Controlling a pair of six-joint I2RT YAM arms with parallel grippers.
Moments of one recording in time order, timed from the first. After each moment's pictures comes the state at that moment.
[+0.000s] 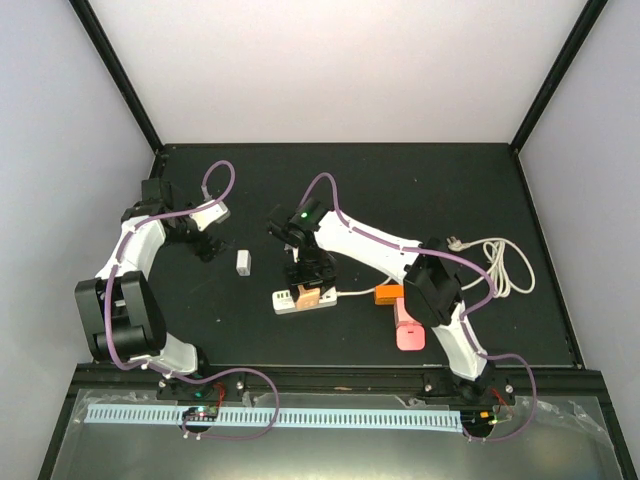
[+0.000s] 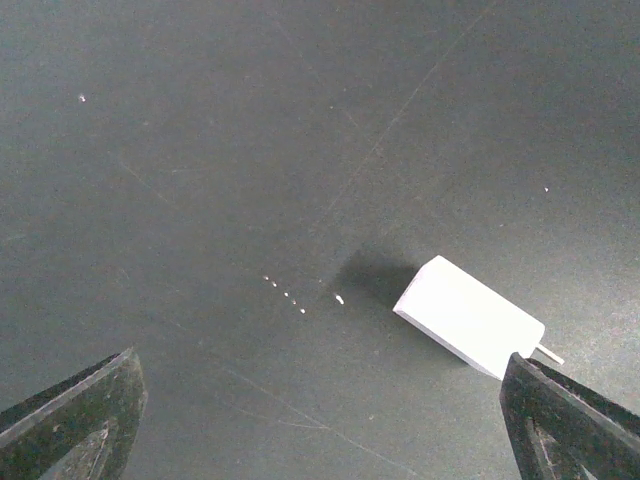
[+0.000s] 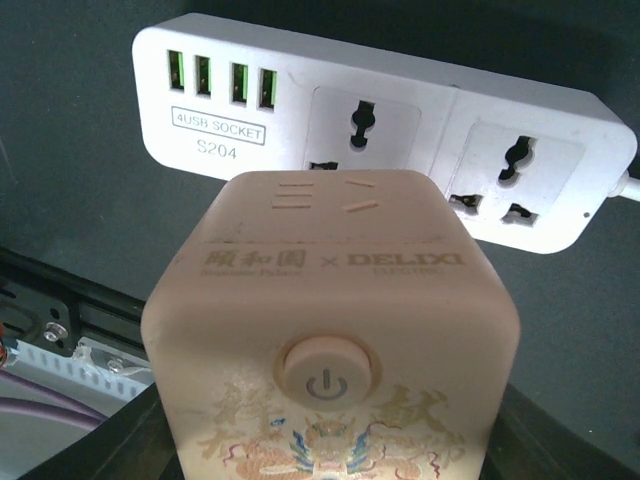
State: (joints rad) left arm 0.22 1.49 1.06 -0.74 0.55 1.01; right arm 0.99 2.14 1.96 -1.41 -0.27 0.63
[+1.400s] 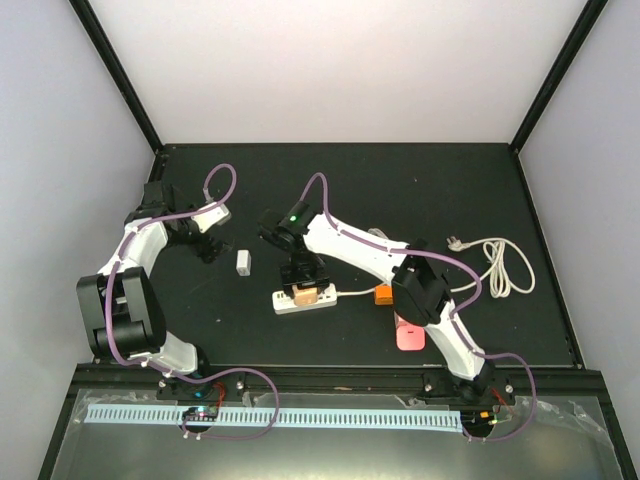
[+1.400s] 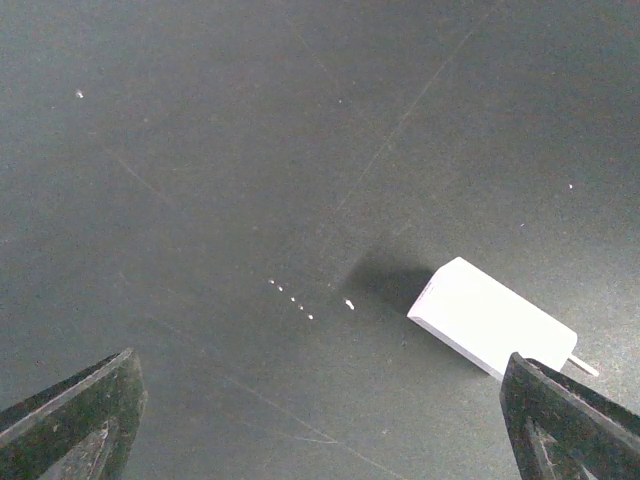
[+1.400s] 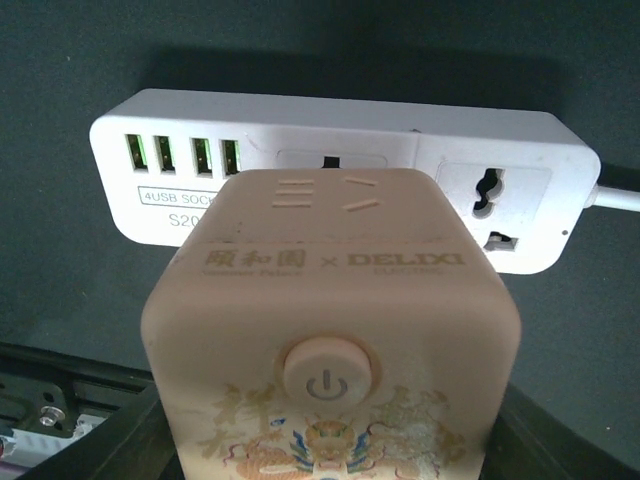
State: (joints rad) left arm 0.22 1.51 1.02 -0.66 0.55 1.01; right arm 1.01 2.22 2.05 -1.44 -0.17 0.78
